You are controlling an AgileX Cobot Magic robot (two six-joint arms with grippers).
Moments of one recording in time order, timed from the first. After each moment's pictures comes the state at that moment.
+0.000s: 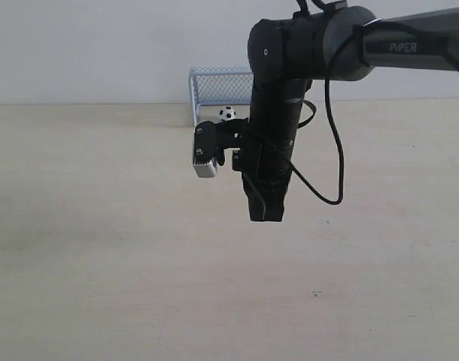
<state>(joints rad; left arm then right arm) 0.00 0.05 0.00 0.28 0.34 -0.16 0.58 2.15 -1.71 0.16 1.21 -1.11</state>
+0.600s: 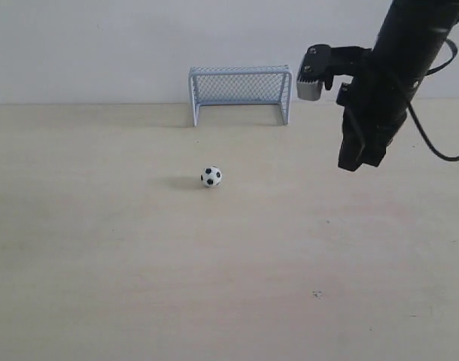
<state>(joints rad) 0.00 0.05 0.00 0.28 0.34 -0.16 0.30 1.84 -1.52 0.19 1.22 -1.06</state>
